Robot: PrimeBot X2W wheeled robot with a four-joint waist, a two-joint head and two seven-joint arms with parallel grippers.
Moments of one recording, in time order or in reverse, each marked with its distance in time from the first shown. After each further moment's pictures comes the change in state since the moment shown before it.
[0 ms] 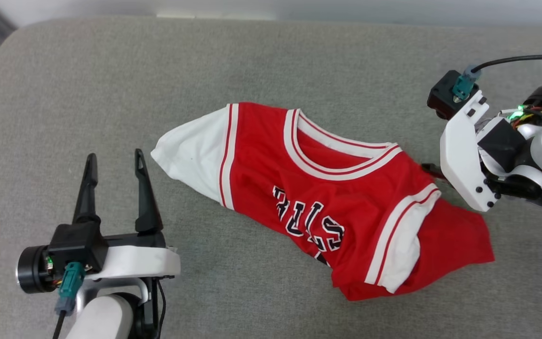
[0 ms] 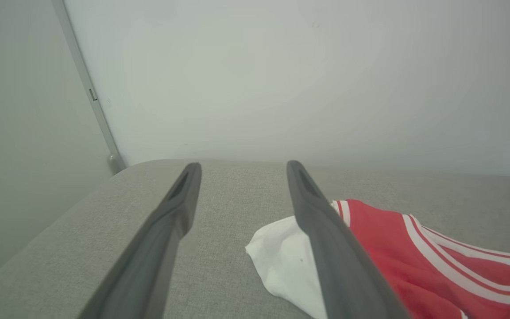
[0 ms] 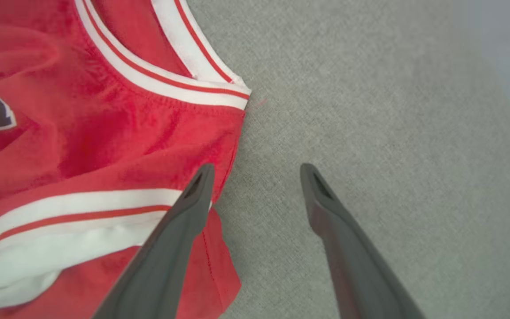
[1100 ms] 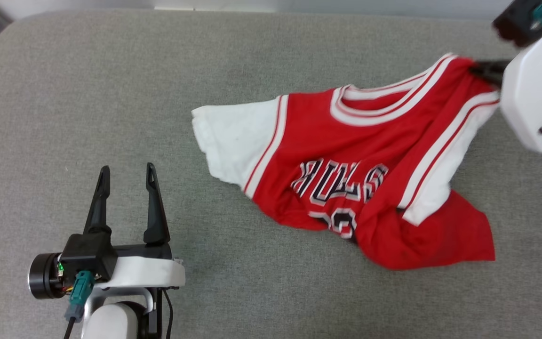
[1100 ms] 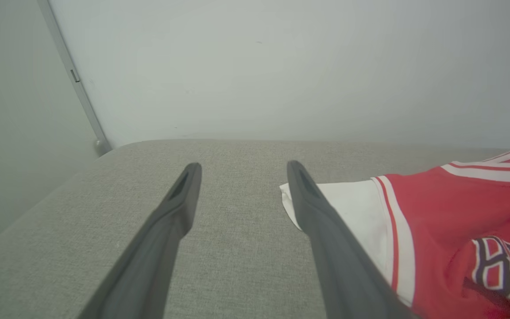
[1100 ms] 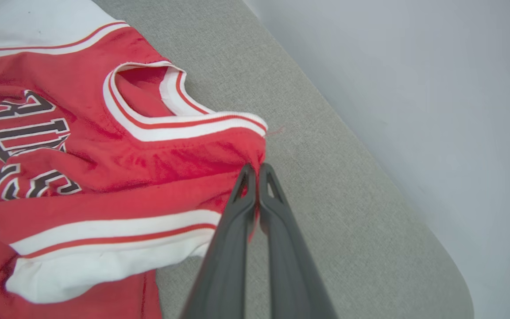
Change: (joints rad) left arm 0.060 -0.266 0.259 0.076 0.253 -0.316 0.000; right arm -0.254 -0.153 0.171 -0.025 0.078 0.000 -0.288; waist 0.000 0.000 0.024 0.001
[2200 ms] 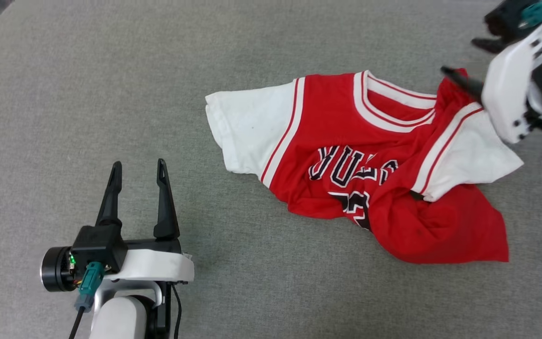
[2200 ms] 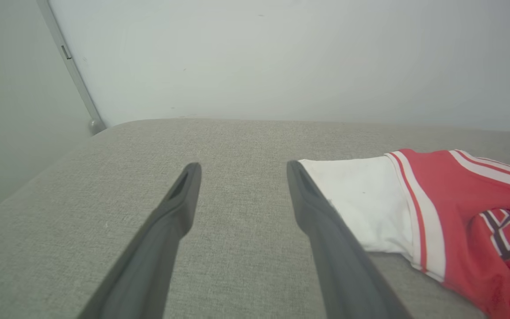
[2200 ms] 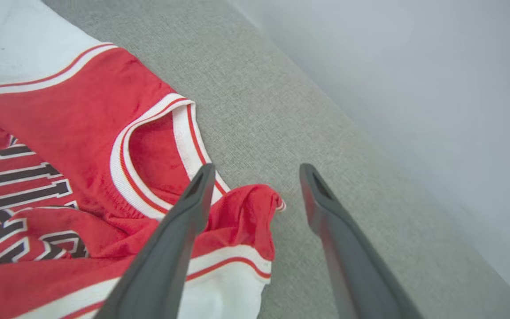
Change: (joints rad) left arm -0.036 -0.011 -0.024 0.043 -0.015 -0.002 0.000; right arm 0.004 0.139 0.044 0.273 -0.010 0.000 -0.229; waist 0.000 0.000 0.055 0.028
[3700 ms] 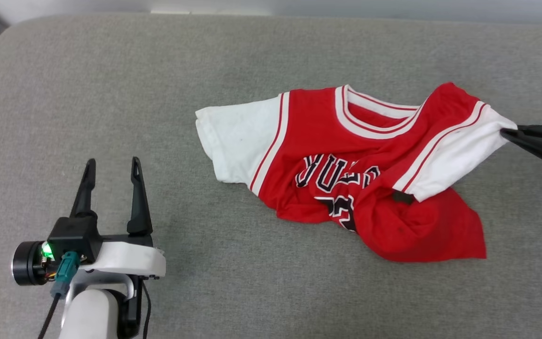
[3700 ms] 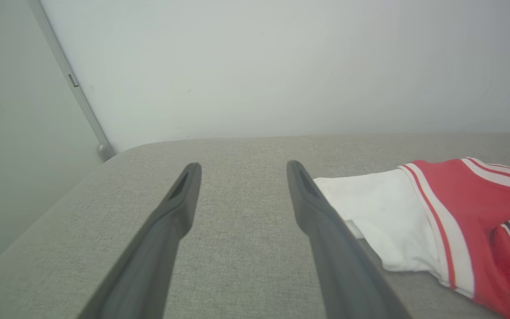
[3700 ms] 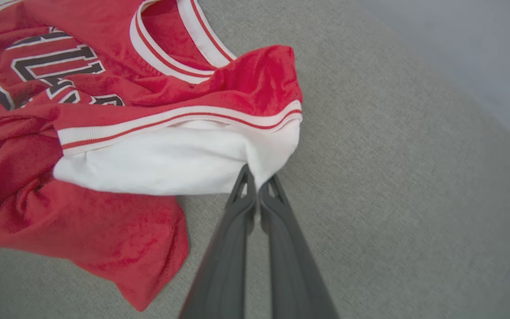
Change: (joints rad) left arm -0.032 0.046 0.081 0.061 0.033 -0.076 0.000; right arm 0.193 -0.296 -0.070 -0.311 0.182 0.000 0.156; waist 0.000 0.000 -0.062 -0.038
